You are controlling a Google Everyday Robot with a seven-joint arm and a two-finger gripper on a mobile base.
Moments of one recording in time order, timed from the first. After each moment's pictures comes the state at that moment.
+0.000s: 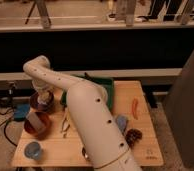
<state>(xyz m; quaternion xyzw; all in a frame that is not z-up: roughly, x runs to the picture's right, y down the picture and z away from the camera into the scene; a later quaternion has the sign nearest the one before) -0.330 0.052 0.901 -0.30 -0.20 -0.30 0.88</state>
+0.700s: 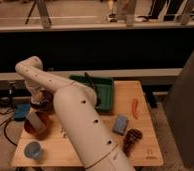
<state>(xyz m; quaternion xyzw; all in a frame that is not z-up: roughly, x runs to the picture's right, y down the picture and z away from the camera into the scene) -0.374 0.057 0.903 -0.29 -0.23 -0.33 0.87</state>
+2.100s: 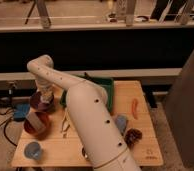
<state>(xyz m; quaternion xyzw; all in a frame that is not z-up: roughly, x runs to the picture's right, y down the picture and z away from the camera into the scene) -0.327 0.045 0.914 -0.30 -0.21 -0.33 0.87</state>
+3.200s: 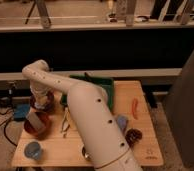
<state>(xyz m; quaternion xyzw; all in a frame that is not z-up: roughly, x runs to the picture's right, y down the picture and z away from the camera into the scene) -0.334 0.085 0.891 -0.30 -0.25 -0.36 0.85</state>
